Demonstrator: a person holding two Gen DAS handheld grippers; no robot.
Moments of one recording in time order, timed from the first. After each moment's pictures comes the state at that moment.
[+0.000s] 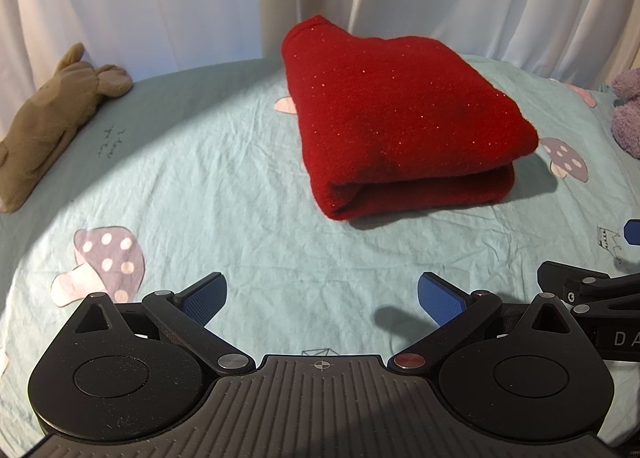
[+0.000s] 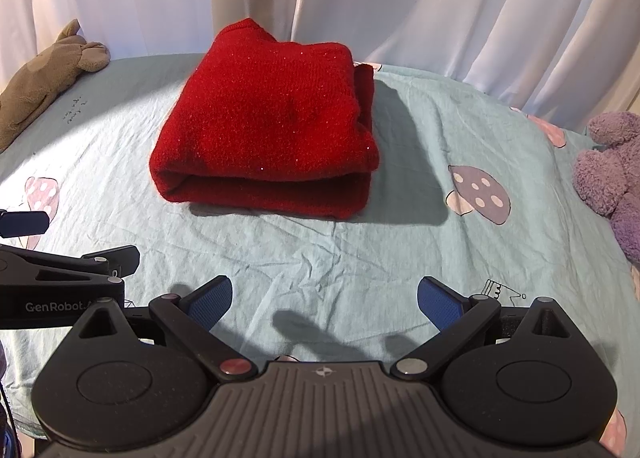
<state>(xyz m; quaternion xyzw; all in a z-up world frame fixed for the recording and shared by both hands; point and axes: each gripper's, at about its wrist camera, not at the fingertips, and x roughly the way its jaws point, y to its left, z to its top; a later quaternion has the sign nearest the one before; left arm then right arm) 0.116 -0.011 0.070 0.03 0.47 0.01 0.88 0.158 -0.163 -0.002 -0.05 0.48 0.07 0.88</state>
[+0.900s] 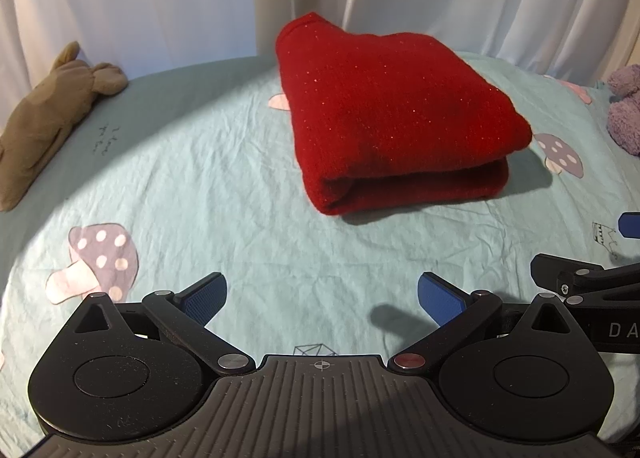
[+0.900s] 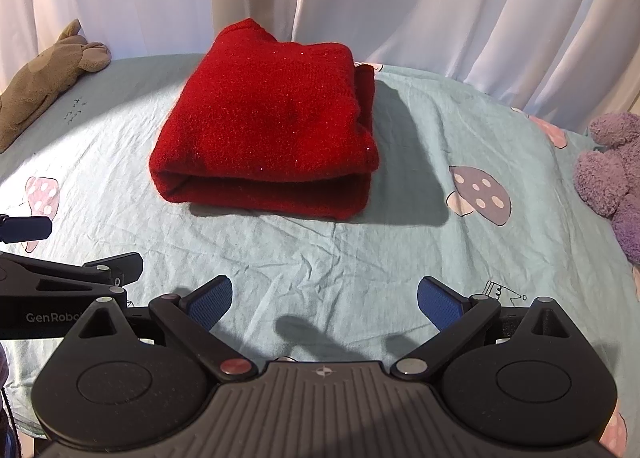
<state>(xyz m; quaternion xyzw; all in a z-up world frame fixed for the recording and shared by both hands) 0.111 -0.021 0.070 0.02 0.47 0.01 0.88 0.158 -0.161 -0.001 -0.05 0.47 0.07 0.88</state>
